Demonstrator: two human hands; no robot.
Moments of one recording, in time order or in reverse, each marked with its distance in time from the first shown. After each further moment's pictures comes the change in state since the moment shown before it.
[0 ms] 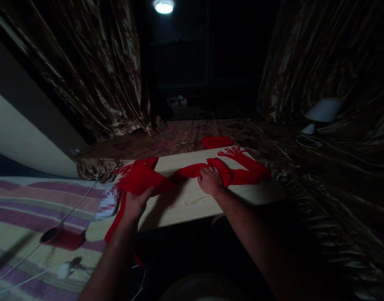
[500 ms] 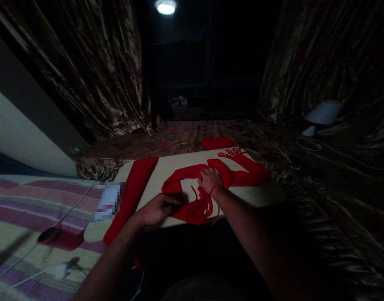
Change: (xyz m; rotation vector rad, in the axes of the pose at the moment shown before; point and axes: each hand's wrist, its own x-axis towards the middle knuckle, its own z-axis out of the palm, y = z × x) left_hand -0.011 0.022 0.025 0.119 -0.929 0.074; right_hand 0.006 0.004 0.008 -0.003 -0.033 0.009
